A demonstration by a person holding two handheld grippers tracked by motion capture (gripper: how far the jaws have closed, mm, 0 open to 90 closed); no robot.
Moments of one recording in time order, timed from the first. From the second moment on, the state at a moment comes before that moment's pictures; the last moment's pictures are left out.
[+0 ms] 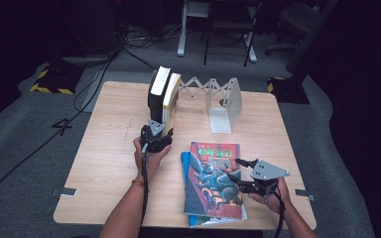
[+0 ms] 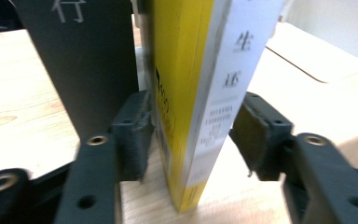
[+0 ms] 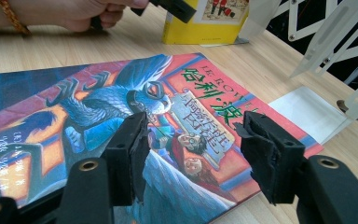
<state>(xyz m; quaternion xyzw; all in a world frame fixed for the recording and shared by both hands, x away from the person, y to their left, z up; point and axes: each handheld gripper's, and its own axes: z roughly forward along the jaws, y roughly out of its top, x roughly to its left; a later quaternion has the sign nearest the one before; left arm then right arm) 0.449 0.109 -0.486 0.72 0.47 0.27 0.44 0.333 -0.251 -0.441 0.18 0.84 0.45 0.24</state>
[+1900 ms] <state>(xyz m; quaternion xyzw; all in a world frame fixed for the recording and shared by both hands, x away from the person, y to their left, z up) 0.474 0.115 -0.479 0.74 0.46 0.23 0.42 0.338 -0.258 -0.441 0.20 0.83 0.44 0.25</state>
